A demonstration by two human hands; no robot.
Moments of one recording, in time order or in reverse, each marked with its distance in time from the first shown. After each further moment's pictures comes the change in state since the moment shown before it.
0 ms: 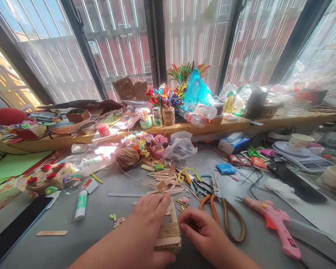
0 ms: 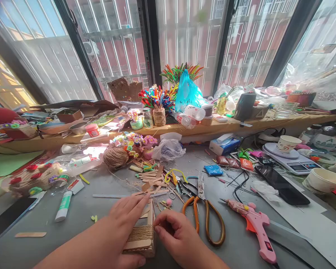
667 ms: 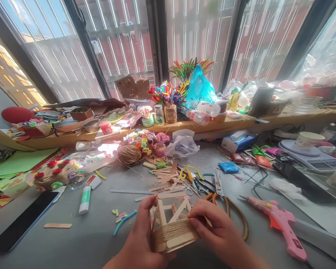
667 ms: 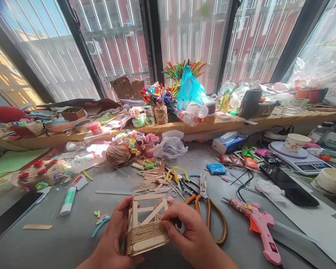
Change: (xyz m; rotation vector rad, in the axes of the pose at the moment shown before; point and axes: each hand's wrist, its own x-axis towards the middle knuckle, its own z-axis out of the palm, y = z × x) left_hand -0.026 -0.029 0.081 -0.693 0.307 -0.069; right_hand -0.008 -0.016 -0.024 -0.234 0.106 -0.361
